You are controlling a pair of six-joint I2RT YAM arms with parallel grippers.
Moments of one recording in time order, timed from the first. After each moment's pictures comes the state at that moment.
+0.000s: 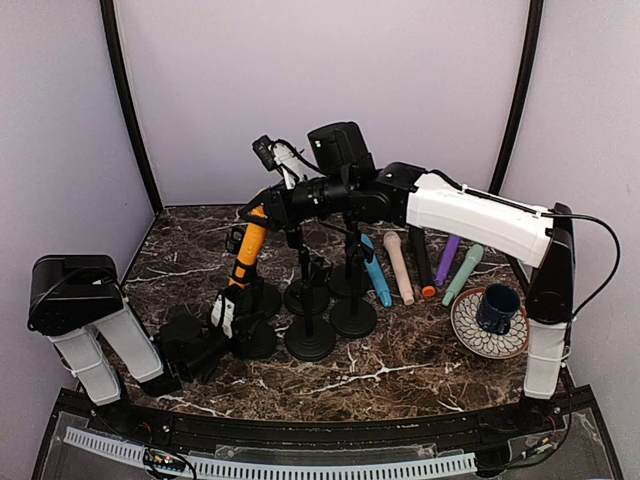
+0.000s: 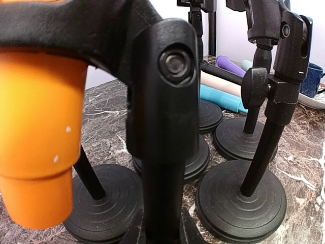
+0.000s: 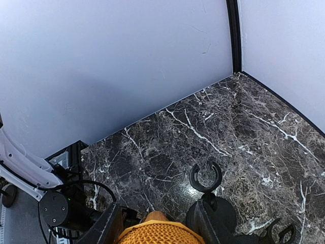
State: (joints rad) left arm -0.95 1.72 0.15 1.40 -0.34 -0.01; right arm 0.99 1.96 1.94 -0.33 -0.30 0.16
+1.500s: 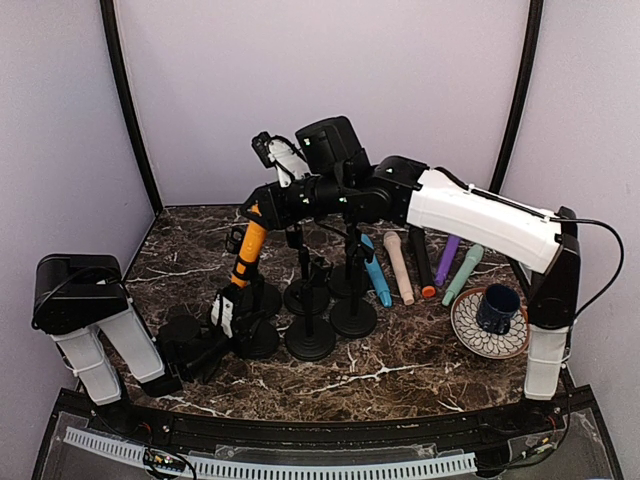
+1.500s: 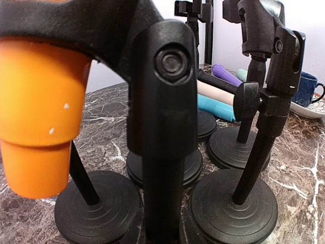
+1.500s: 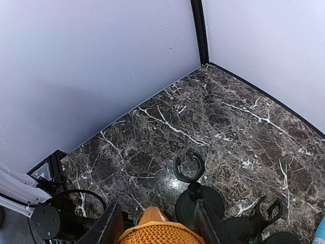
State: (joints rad) left arm -0.96 1.75 0.15 1.45 -0.33 -0.03; right arm 1.05 1.95 2.02 -0.46 -0.05 0.23
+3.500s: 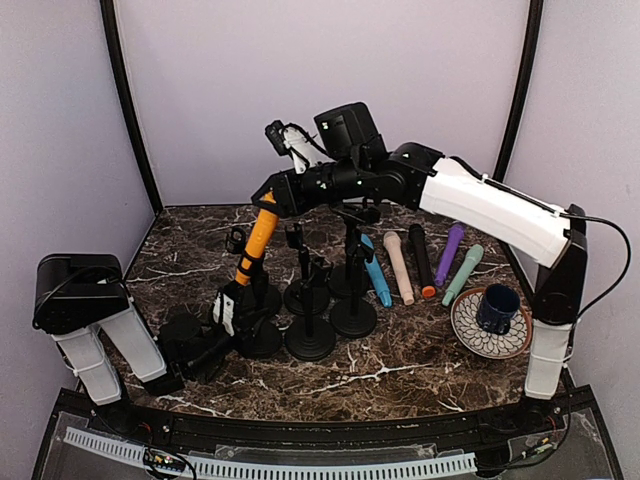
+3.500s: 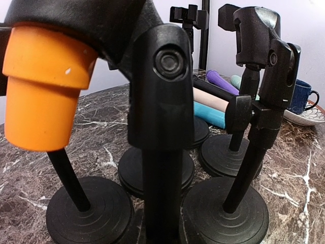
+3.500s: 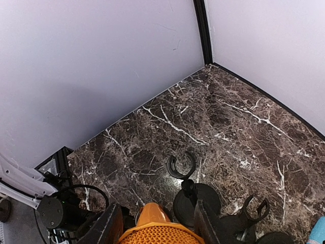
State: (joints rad) left arm -0.96 1.75 0.16 1.45 -0.30 -0.06; right arm 0.99 1.92 2.04 -0.51 -0.14 0.21
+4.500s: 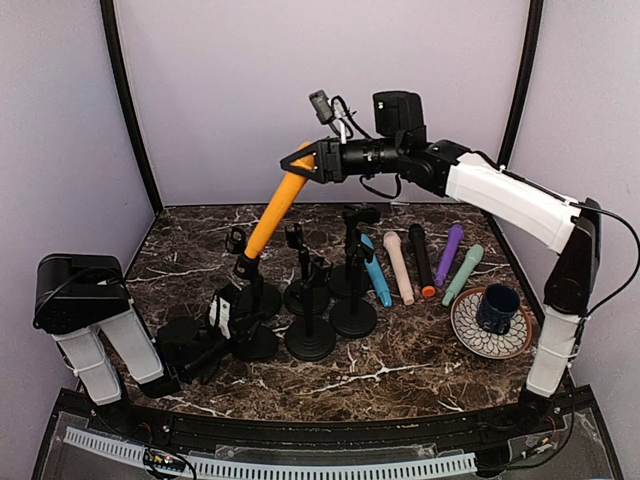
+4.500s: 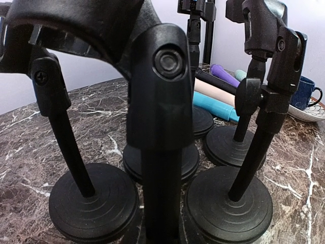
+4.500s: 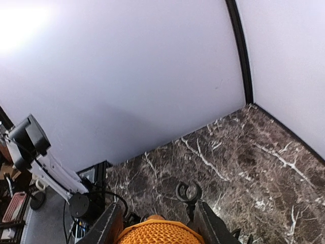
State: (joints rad) left arm -0.96 1.76 0.14 1.45 -0.31 -0.07; right arm 0.77 1.87 1.87 -0.20 -0.67 0.22
